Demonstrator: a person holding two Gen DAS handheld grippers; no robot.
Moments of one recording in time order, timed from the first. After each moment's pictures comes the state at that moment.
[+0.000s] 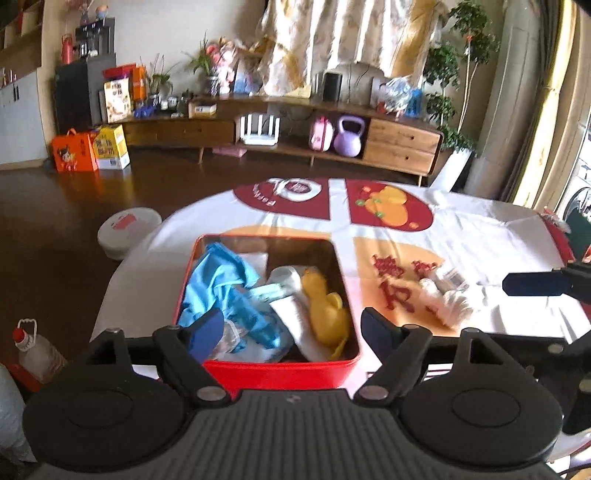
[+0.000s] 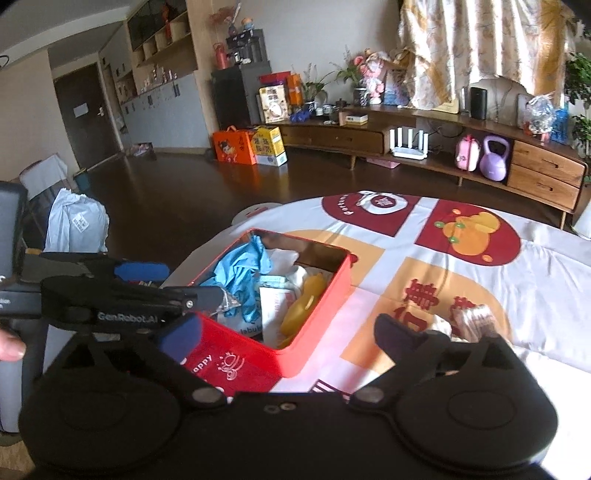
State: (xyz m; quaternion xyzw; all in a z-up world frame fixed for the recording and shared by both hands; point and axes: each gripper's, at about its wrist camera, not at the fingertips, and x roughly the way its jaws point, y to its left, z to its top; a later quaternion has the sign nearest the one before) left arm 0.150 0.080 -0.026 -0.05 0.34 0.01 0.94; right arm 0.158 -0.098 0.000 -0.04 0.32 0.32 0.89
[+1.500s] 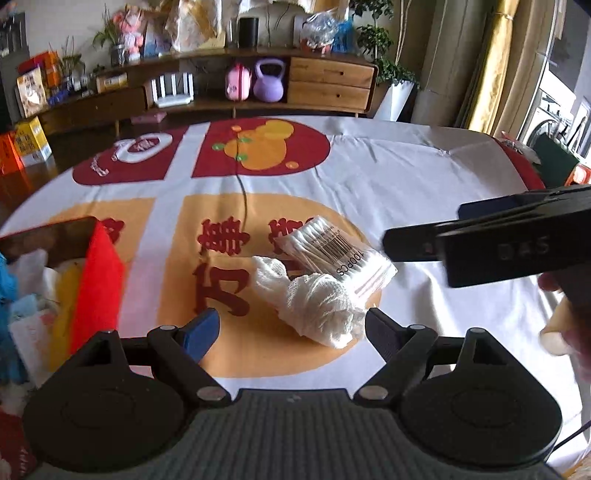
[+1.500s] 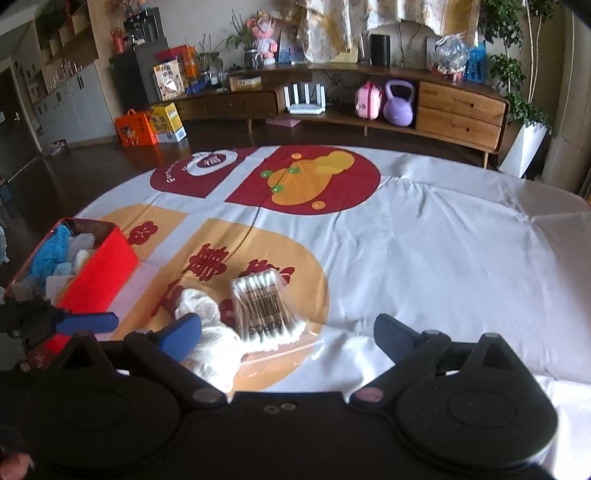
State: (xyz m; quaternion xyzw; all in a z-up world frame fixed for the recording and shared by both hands) left arm 0.273 -0.112 -0.111 -0.02 0.42 -0.08 0.90; right arm 0.301 -0.253 -0.074 -0.02 0.39 0.20 0.90
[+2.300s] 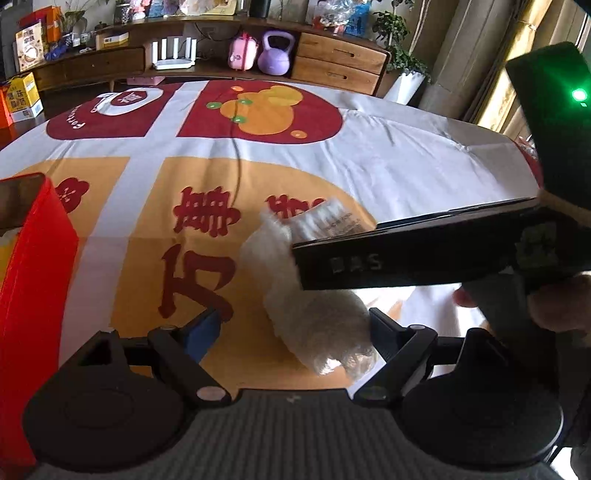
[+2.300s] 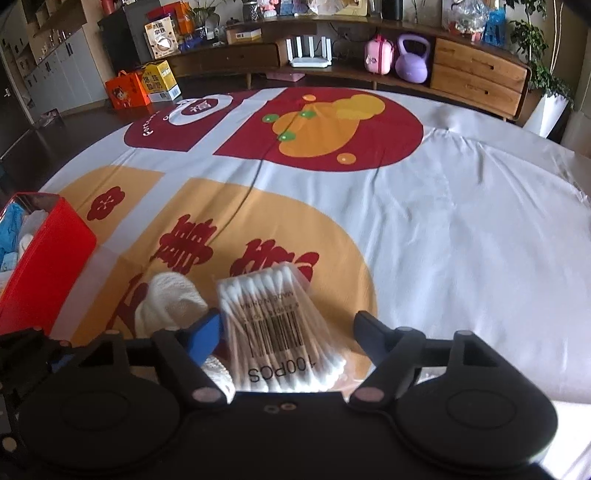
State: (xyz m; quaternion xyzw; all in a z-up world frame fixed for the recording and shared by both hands) left arm 0.315 -0.106 -0.156 -0.06 0.45 -0.08 0.89; right arm 0.366 -0.203 -0.138 -0.04 0.45 0.20 0.87
